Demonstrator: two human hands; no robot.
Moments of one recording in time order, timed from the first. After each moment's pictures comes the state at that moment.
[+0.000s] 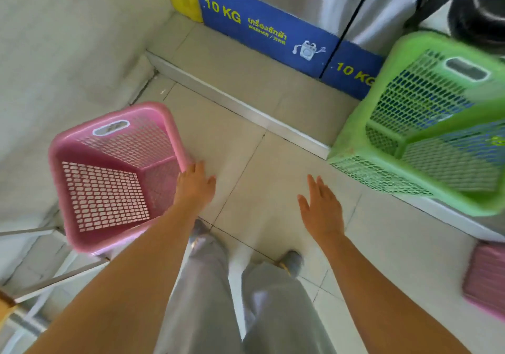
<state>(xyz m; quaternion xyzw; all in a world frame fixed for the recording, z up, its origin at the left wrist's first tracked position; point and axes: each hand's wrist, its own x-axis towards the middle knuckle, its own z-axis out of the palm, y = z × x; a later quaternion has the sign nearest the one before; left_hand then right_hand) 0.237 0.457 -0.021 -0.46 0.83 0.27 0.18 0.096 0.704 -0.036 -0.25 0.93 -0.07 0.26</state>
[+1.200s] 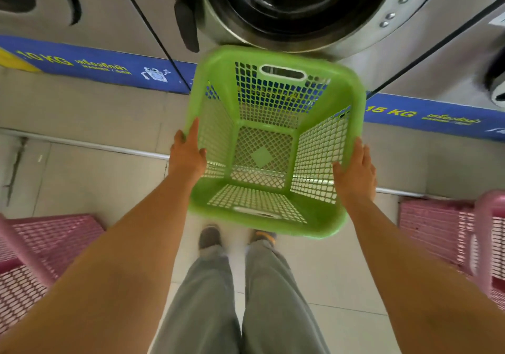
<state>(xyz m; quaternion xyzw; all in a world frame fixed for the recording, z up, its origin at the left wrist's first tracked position) -0.209 0.646 -0.046 -0.35 0.89 0.25 0.18 -0.291 0.976 -0.042 0.08 0.97 -0.17 0.18</state>
